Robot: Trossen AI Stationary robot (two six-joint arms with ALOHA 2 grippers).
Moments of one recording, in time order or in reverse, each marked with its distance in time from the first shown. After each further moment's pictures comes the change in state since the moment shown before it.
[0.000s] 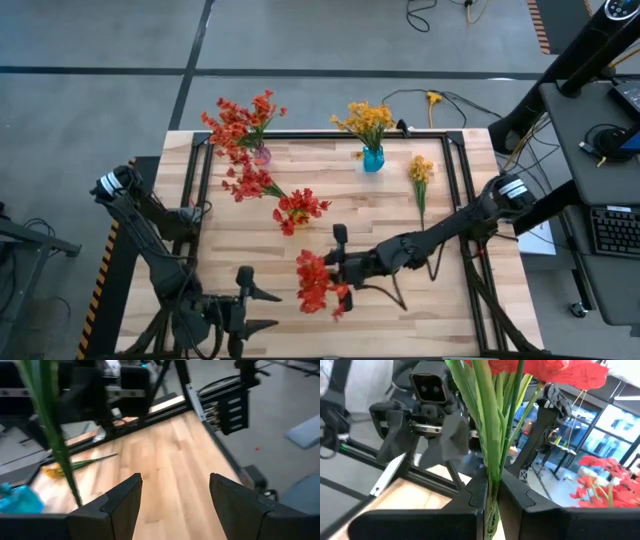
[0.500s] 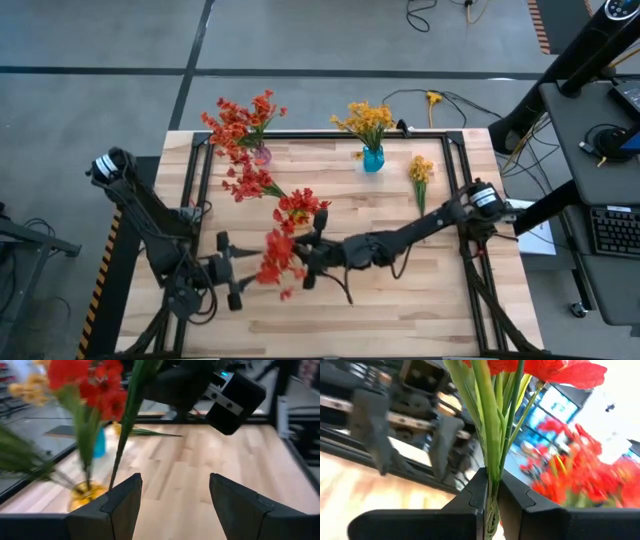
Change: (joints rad) left arm -0.019 -0.246 -0.380 0.012 -0.349 -0.426; right arm -0.103 0.208 0.189 -0.007 0.210 -0.136
